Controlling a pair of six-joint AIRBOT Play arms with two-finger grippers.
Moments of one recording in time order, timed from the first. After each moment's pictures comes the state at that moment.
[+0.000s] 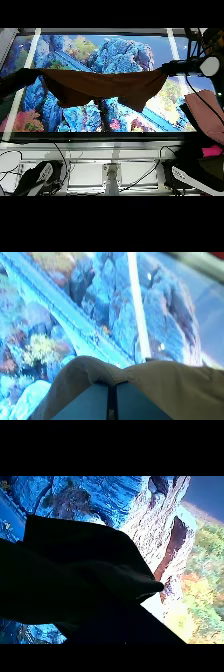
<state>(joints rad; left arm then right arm) 0.38 -0.88 0.94 0.57 -0.87 -1.02 0.10 -1.14 1.37 -1.49 1.05 1.52</state>
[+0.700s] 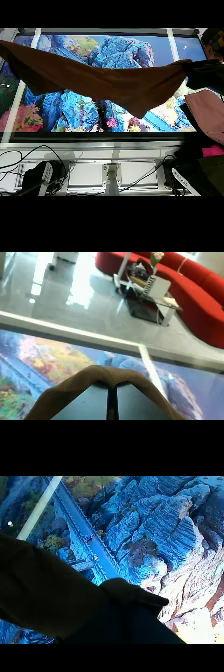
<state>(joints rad) 0.42 -0.60 1.05 0.57 -0.74 -1.02 0.26 -0.71 1.37 -1.45 1.13 1.64</state>
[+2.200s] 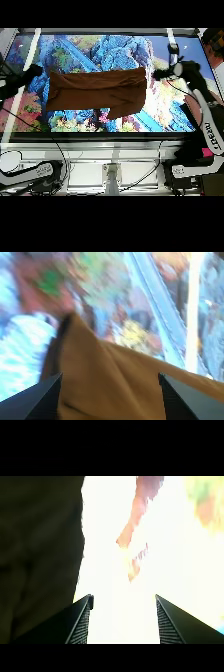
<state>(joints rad) 0.39 -1.33 1.06 0.59 -0.53 -0.93 0.00 -1.53 1.38 -1.50 0.98 1.56</state>
